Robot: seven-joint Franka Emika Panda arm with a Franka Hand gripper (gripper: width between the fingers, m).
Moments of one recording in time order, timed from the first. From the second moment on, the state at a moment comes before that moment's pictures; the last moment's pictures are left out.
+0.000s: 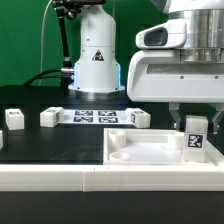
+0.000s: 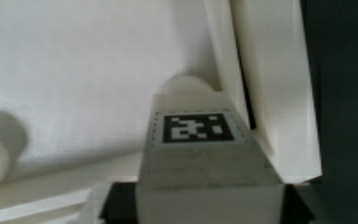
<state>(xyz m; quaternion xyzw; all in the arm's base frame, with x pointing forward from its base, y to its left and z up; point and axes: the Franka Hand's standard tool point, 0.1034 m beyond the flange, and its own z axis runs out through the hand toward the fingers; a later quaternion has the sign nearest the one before) 0.627 0.110 0.073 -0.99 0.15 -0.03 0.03</state>
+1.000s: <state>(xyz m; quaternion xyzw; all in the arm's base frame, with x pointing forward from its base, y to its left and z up) 0.620 0.083 0.072 -0.93 0.37 -0.04 0.02</state>
